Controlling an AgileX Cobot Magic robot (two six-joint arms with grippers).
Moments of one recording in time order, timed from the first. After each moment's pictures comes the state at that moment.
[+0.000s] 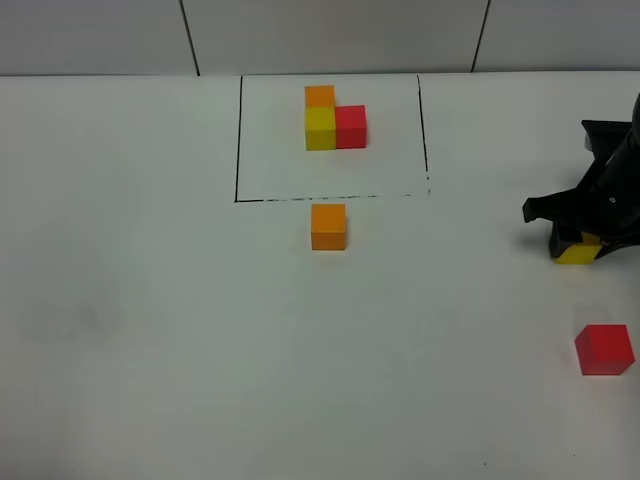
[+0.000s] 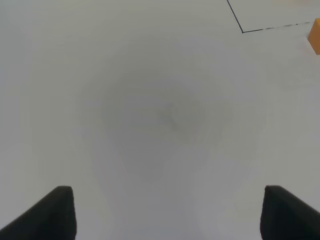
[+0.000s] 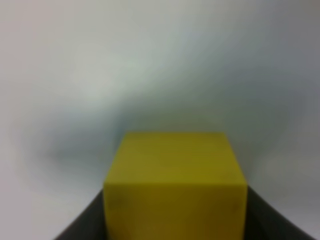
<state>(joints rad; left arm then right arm) -0.03 0.00 -0.51 -0.08 1.06 0.13 0.00 2.02 -1.22 0.07 0.72 -0.02</state>
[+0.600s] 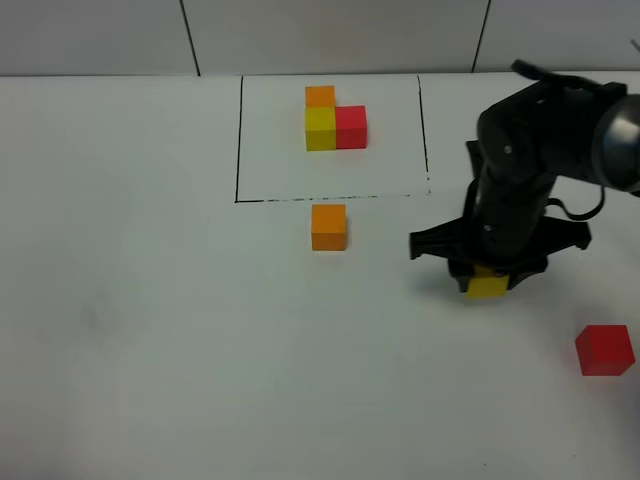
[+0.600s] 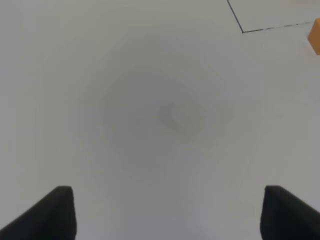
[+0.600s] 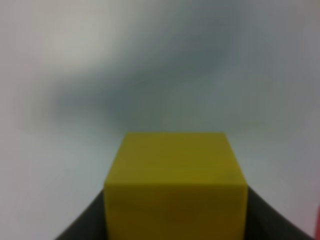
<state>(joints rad) -0.03 0.00 -0.51 -0.08 1.06 0.13 0.46 1.91 -1.22 -0.10 0.92 0.50</state>
